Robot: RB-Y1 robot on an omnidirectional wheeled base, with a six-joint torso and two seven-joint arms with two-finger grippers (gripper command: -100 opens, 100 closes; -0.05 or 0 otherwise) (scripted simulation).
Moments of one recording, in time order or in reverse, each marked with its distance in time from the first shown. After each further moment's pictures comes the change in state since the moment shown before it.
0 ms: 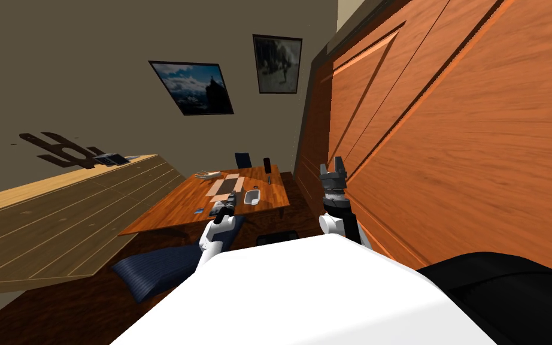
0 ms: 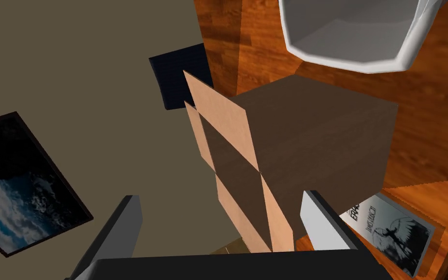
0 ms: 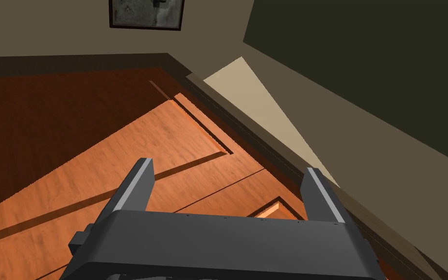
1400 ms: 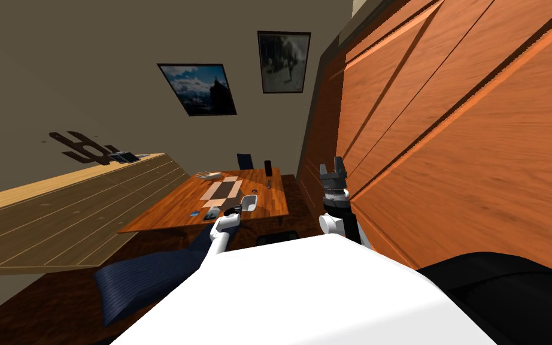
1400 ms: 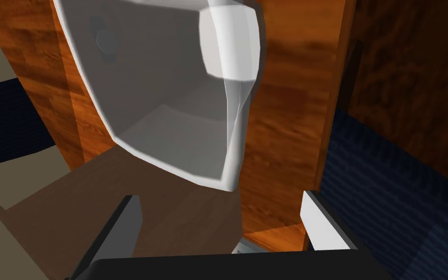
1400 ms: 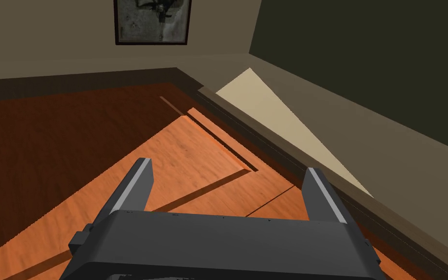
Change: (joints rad) left arm -0.157 -0.010 0.006 0.330 0.015 0.377 -0.039; right arm 0.000 0.000 0.000 0.000 0.000 0.000 0.000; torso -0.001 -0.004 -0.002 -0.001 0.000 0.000
